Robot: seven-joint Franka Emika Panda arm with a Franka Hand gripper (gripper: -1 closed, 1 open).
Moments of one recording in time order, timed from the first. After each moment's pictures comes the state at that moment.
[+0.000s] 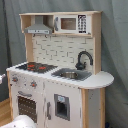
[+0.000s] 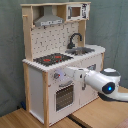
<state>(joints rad) -0.60 -1.47 1.43 -2.07 -0.15 2.48 -0.55</state>
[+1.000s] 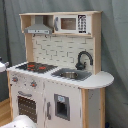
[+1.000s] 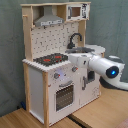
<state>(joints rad) -0.58 -1.46 1.29 -2.13 -0.15 2.51 -0.84</state>
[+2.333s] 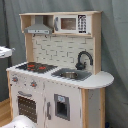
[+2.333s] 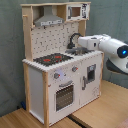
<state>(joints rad) -0.52 -1.45 1.08 -2.26 -0.15 2.59 -1.17</state>
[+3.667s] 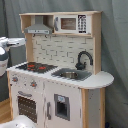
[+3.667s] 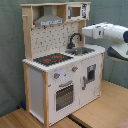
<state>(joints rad) -0.53 -1.31 0.93 -2.36 -0.14 2.87 -1.43</state>
